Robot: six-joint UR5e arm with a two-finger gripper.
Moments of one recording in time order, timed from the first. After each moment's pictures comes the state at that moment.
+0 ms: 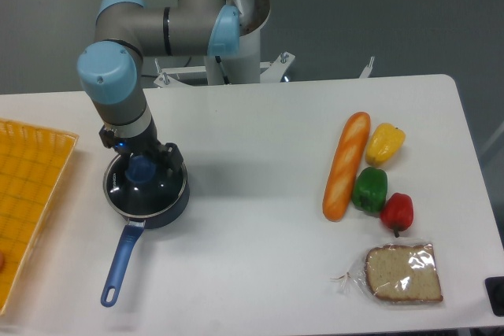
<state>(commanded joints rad) 2.06 -1.83 -1.73 -1.12 1.56 0.37</state>
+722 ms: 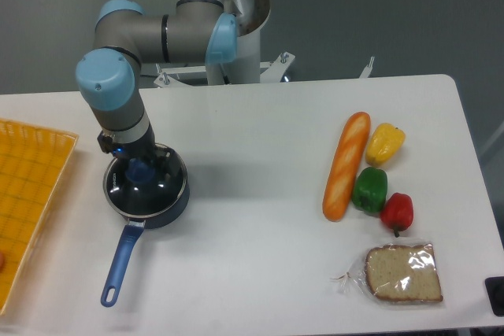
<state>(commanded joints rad) 2.05 -1.85 -1.74 -1.09 1.56 0.36</state>
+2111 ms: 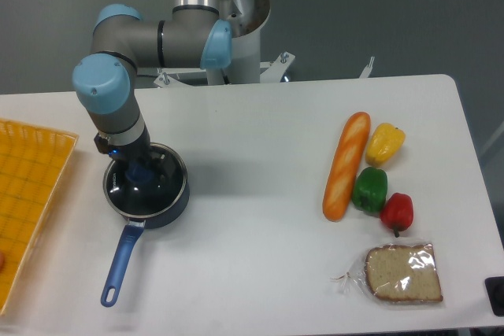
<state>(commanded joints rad) 2.03 -1.86 -1.77 -1.07 1.55 0.36</state>
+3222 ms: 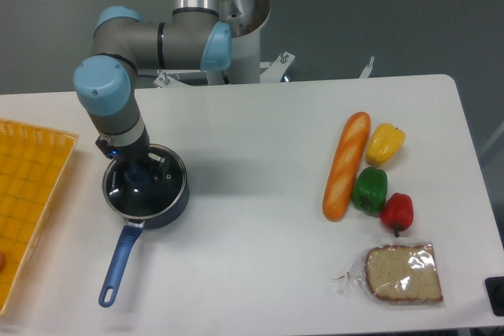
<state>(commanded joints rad) 2.03 -1.86 -1.77 -1.06 1.54 0.36</state>
